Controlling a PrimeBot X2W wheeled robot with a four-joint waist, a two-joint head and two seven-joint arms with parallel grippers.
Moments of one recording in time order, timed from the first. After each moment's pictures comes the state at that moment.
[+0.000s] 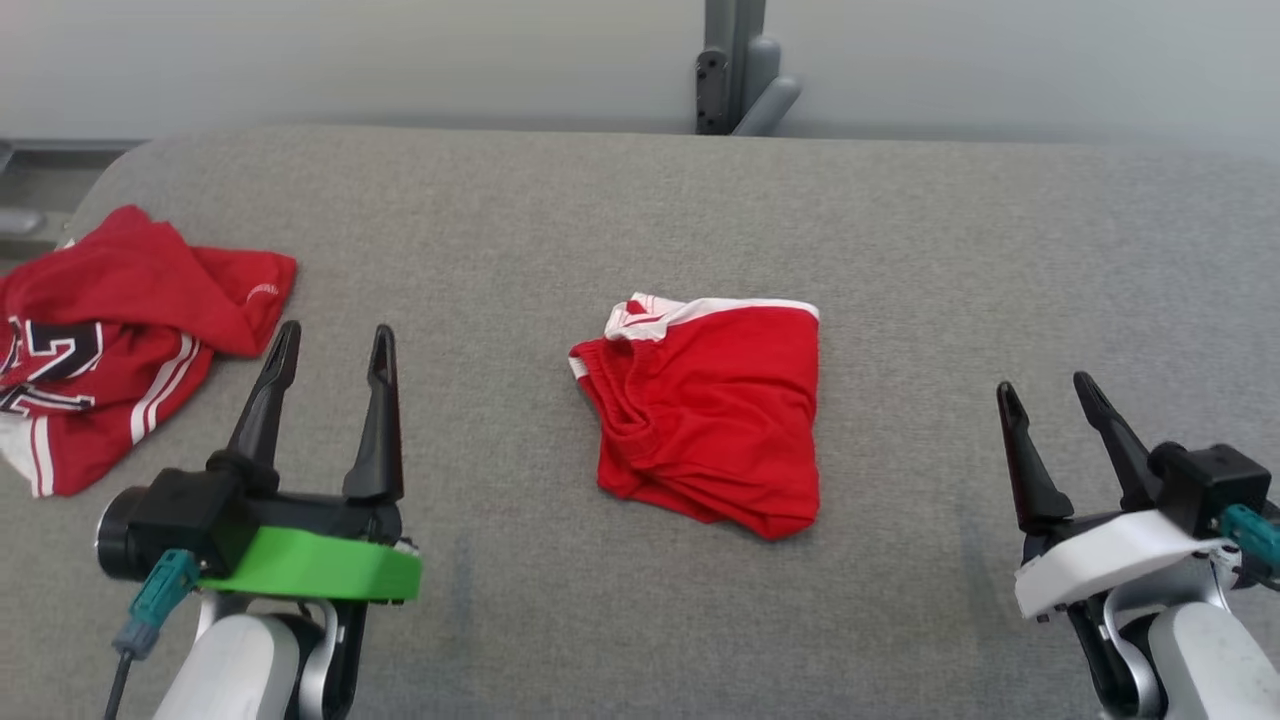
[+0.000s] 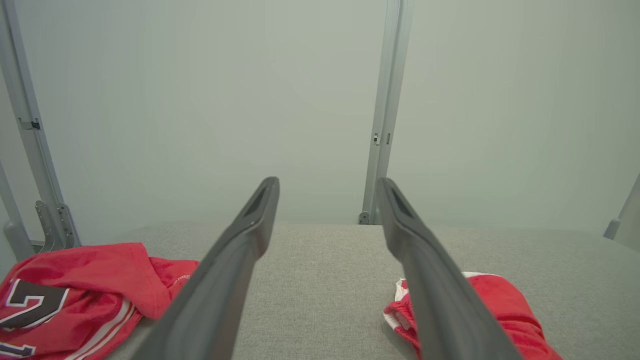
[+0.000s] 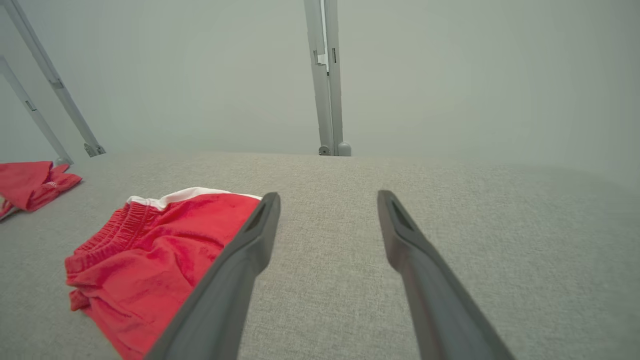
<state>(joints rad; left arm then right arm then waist) -0.17 0.30 -0.31 -0.02 -0.45 0.11 -0.24 -0.07 -0.20 0.05 0.10 0.29 0.13 -0.16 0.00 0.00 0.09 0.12</state>
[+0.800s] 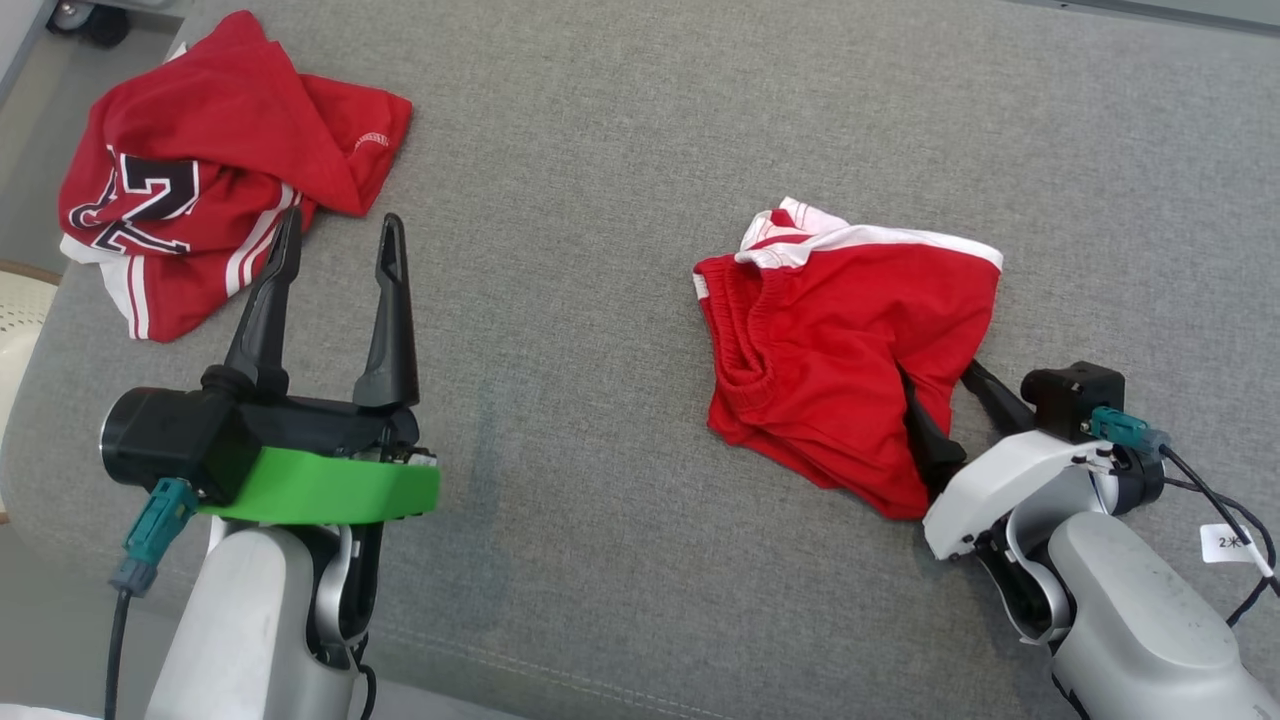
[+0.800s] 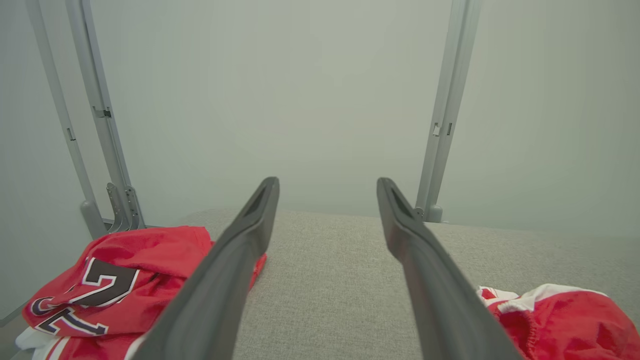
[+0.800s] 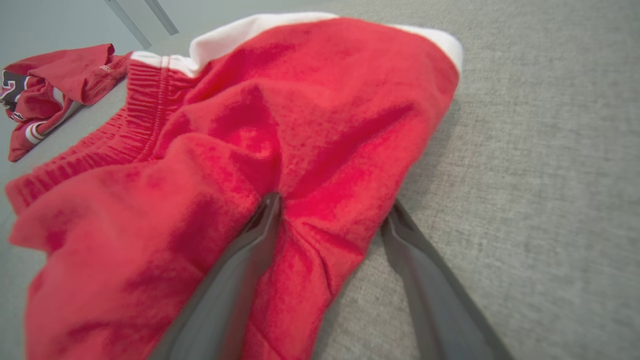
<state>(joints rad) -0.32 0.14 -0.21 0.01 -0.34 -0.03 -0.26 -0.39 -0.25 0.38 0.50 0.52 0.13 -0.16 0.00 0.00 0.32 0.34</state>
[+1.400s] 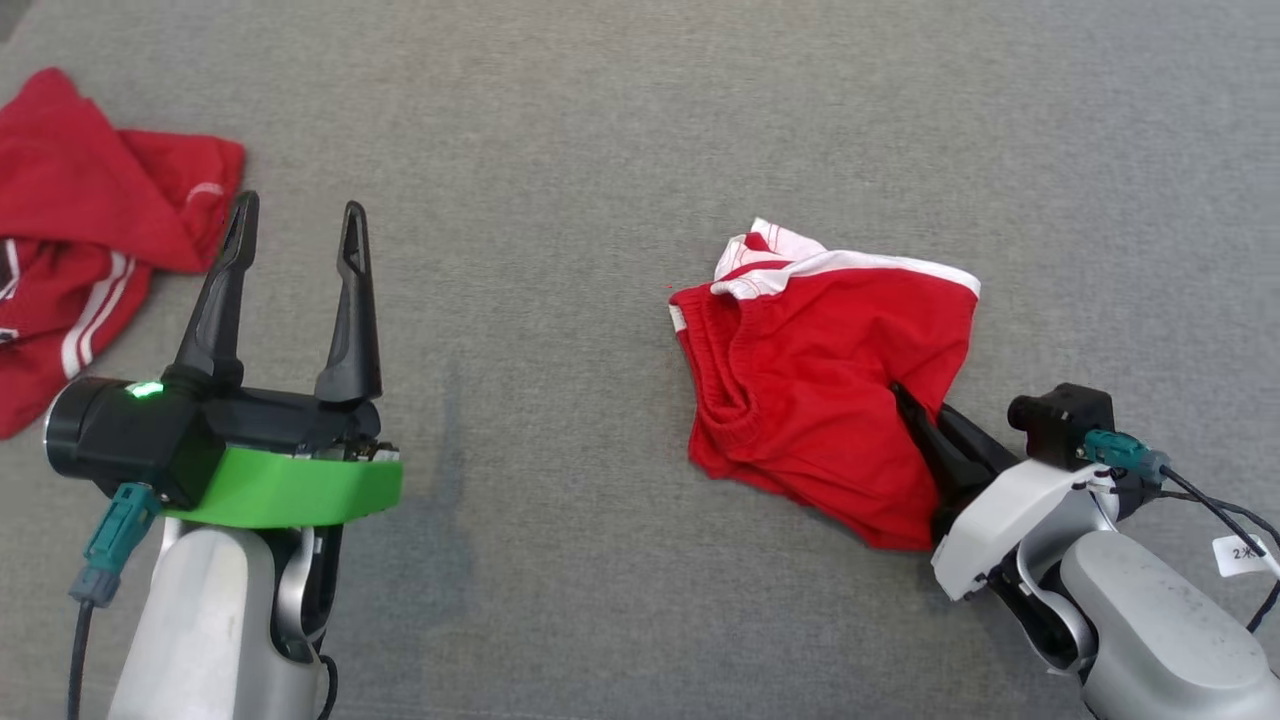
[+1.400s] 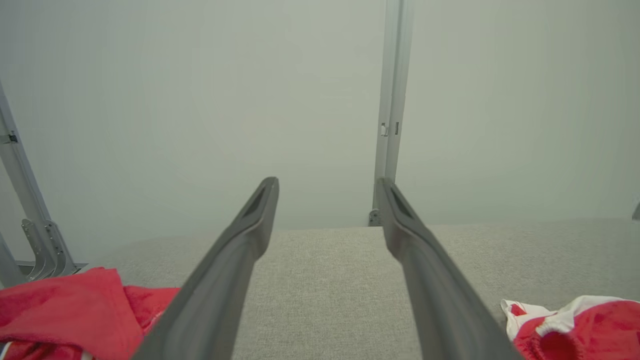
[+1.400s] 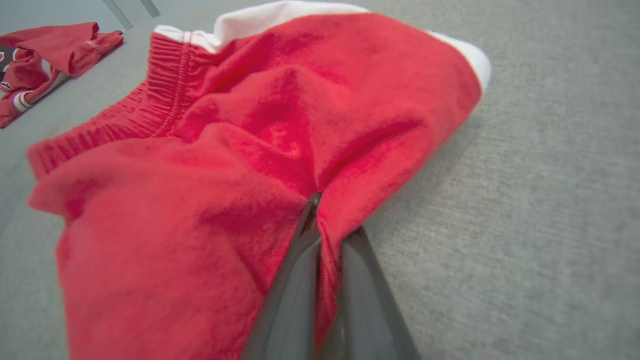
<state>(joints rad) -0.31 0.14 -0.14 -0.01 -0.26 -0.07 -0.26 -0.39 -0.38 0.54 0.41 0.60 0.13 -0.18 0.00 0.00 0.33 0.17</state>
